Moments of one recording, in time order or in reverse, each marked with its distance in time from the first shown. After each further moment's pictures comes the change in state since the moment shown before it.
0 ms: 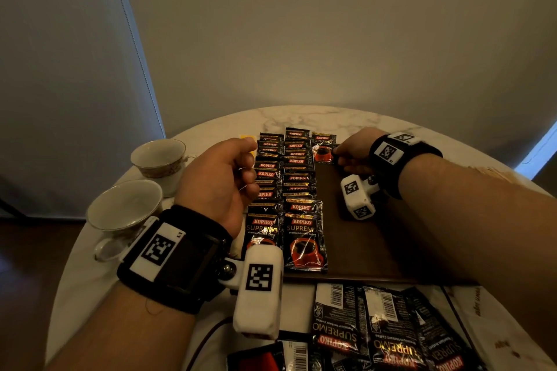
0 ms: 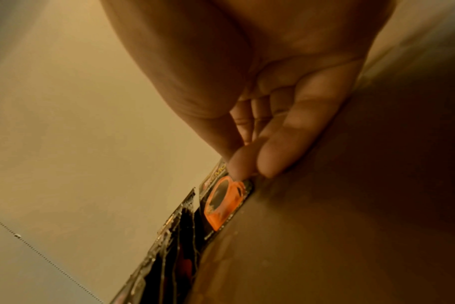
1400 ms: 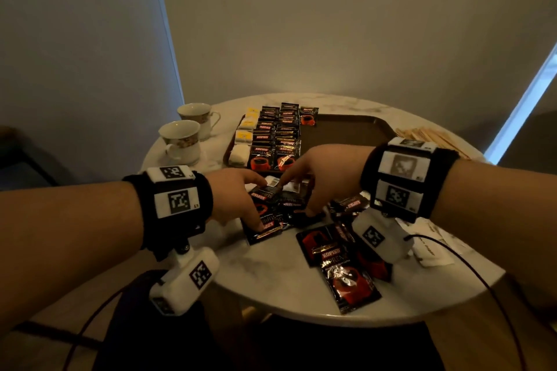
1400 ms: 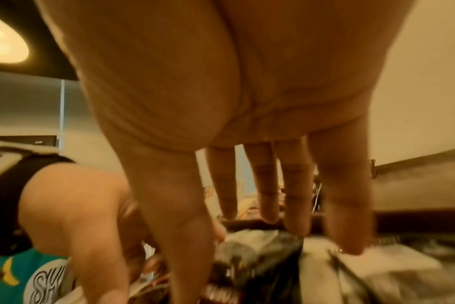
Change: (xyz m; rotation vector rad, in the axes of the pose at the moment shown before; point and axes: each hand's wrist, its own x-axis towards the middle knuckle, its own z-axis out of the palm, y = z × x) left_hand -0.171 -0.013 -0.032 1.505 -0.269 -0.259; right_hand -0.287 0.072 -0.003 -1.083 -0.413 -0.703
